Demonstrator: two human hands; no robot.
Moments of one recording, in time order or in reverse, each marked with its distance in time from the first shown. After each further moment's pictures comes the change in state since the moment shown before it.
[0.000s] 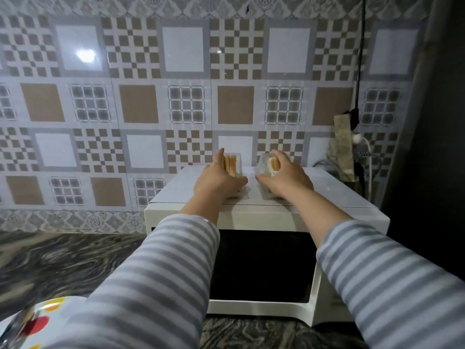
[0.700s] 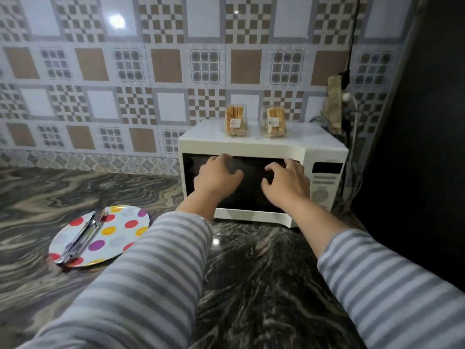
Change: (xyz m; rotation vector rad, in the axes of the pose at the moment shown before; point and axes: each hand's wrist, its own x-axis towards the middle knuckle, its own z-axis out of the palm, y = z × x) left_hand -0.219 -0.024 -0.013 0.140 0.050 -0.007; right_hand -0.220 0.039 -0.016 -0.269 -0.024 -0.173
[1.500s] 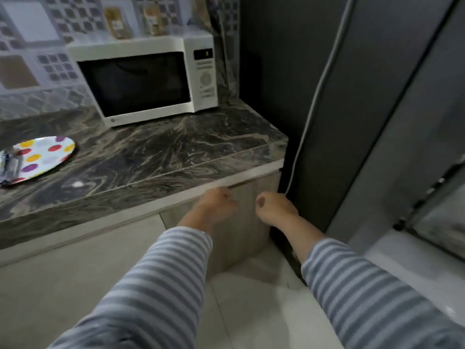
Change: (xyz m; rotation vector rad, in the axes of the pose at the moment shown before) left_hand -0.408 -0.022 0.055 0.007 -0.829 0.155; right_hand -0.472 0.072 -0.034 0.079 -0.461 0.642
